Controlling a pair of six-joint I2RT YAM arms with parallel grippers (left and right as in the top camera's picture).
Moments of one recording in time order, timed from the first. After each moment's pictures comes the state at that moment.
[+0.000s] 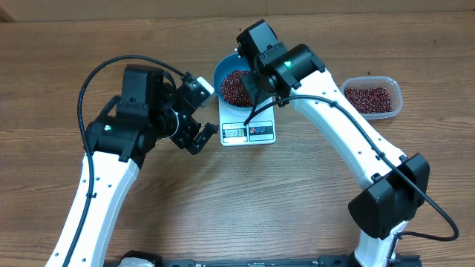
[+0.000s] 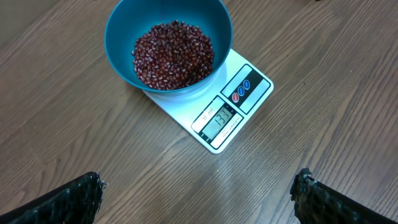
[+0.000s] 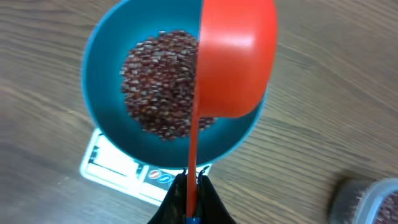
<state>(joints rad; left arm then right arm) -0.22 1.32 1.26 -0.87 0.35 0.48 0.57 1.96 1.93 -1.09 0.14 0.07</state>
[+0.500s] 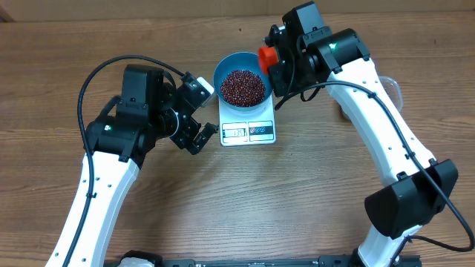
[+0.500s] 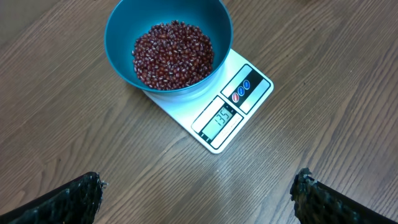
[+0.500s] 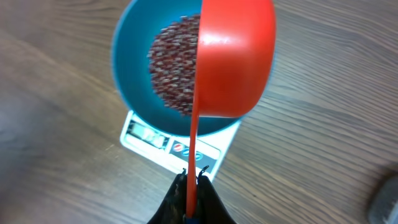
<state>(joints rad) -0.22 1.32 1.26 -0.87 0.35 0.48 0.40 1.90 1.93 -1.17 -0.18 -0.01</state>
